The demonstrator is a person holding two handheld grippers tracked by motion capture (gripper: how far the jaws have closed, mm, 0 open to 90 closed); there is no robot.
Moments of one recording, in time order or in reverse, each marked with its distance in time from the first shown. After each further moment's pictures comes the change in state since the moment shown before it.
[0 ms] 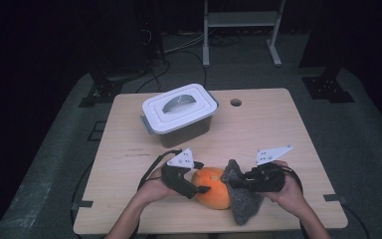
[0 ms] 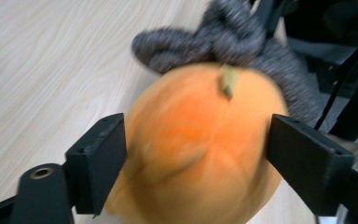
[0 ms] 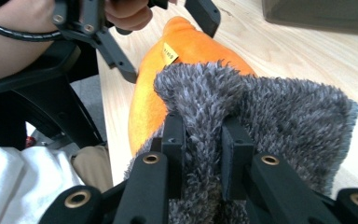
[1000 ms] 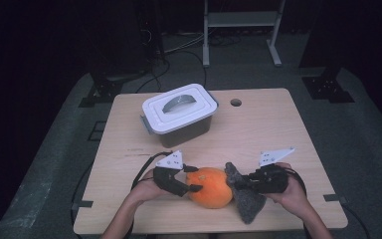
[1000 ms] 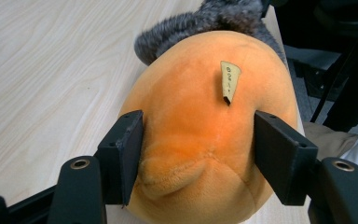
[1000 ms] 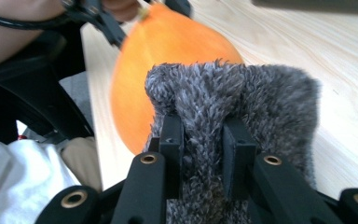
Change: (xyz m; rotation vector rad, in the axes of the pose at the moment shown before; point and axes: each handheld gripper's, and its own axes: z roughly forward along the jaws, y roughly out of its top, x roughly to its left) left arm 0.018 -0.034 -0.010 -0.027 -0.038 -0.039; right arm -0.012 -0.017 -0.004 0.032 -0.030 0.041
